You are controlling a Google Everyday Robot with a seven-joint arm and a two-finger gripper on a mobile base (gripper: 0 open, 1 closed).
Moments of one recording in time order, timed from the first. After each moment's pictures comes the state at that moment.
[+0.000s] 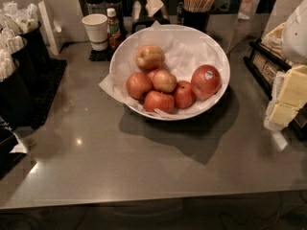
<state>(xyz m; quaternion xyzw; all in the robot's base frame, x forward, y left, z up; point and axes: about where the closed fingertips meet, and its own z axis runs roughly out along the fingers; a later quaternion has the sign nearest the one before) 0.438 -0.217 0.976 -0.60 0.78 -0.03 0.16</state>
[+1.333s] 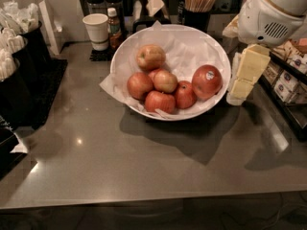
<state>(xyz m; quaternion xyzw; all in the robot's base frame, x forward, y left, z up) 0.498 -0.167 0.967 -0.64 0.75 0.03 0.17</state>
